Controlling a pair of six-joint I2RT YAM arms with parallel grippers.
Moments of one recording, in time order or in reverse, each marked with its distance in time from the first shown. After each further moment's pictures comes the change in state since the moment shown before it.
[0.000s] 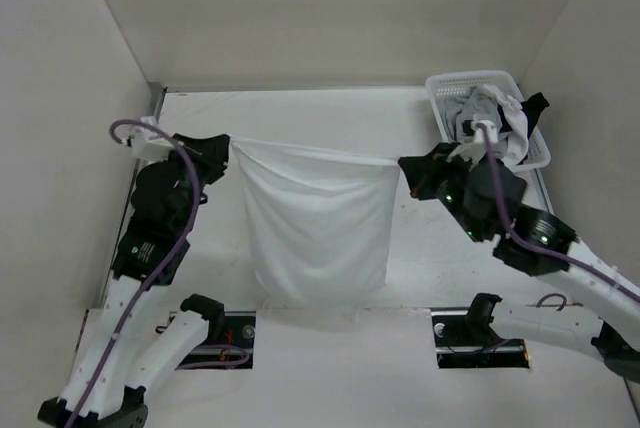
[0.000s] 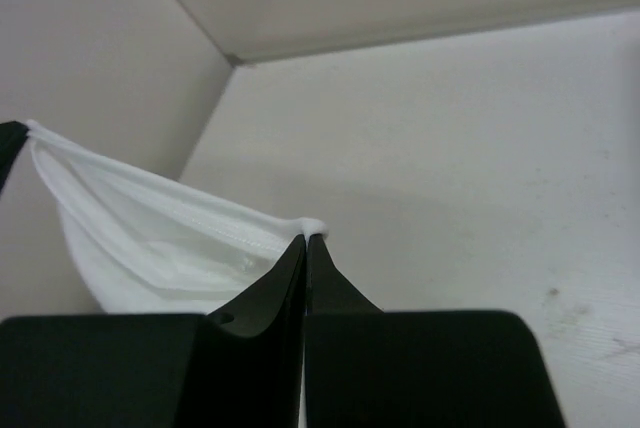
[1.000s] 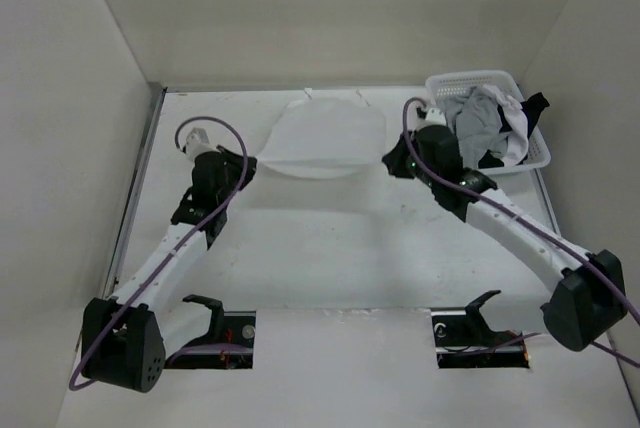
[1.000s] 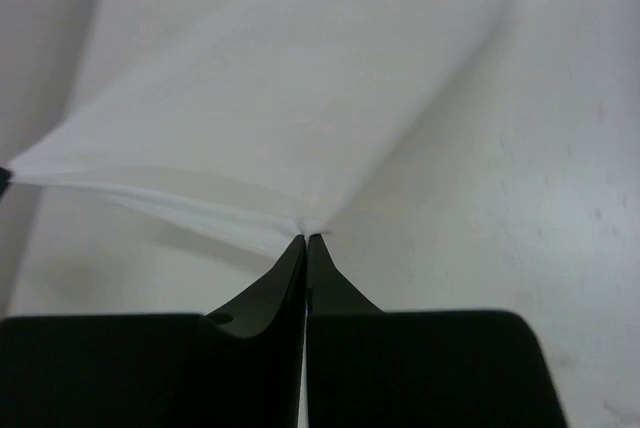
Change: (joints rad) left arm 0.115 0.394 -0.304 0.405 0.130 -0.109; right arm -0.533 0.399 -0.153 0.311 -0.538 -0.007
